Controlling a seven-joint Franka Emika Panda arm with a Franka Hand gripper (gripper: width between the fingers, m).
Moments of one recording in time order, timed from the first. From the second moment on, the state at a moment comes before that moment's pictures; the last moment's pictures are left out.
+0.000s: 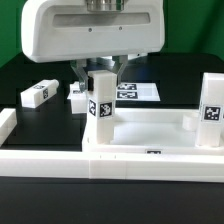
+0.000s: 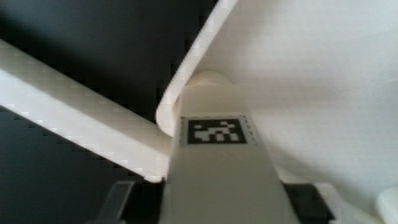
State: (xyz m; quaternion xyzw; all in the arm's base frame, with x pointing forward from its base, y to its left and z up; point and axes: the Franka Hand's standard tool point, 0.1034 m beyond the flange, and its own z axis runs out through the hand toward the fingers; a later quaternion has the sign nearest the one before) arm 0.607 -0.059 0.107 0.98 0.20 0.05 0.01
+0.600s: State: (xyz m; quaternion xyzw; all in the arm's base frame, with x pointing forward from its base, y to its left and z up) arm 0.606 -0.061 0.106 1.00 -0.04 0.05 -0.01
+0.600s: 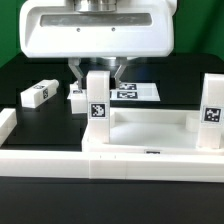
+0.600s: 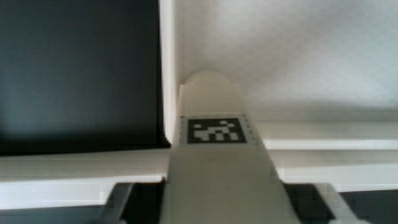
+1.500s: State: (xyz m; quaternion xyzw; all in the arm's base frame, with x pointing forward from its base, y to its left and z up) arm 0.602 -0.067 0.106 0.96 -0.27 0.04 -0.02
